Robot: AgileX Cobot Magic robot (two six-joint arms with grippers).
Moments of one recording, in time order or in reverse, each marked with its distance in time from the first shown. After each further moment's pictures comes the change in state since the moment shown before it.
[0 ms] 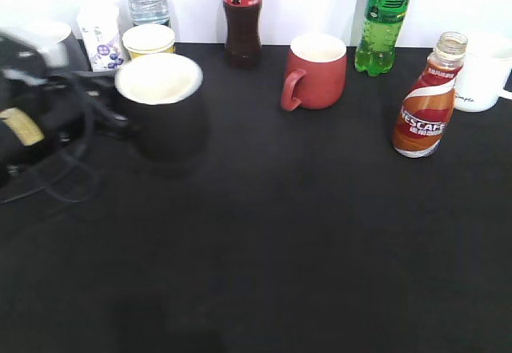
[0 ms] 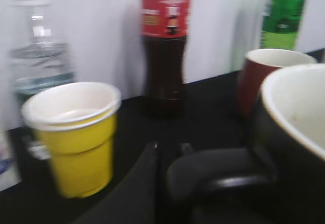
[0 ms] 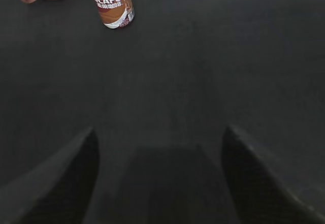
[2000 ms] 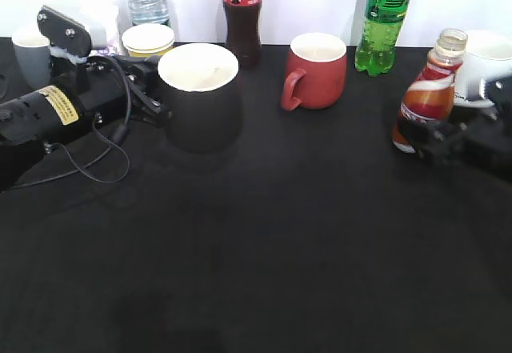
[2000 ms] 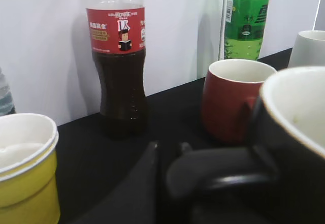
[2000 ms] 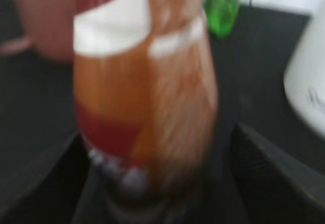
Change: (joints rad) left arm -0.080 0.000 -0.118 0.041 0.122 -0.060; right arm 0.000 1.914 0.008 -0.559 -2.172 0.092
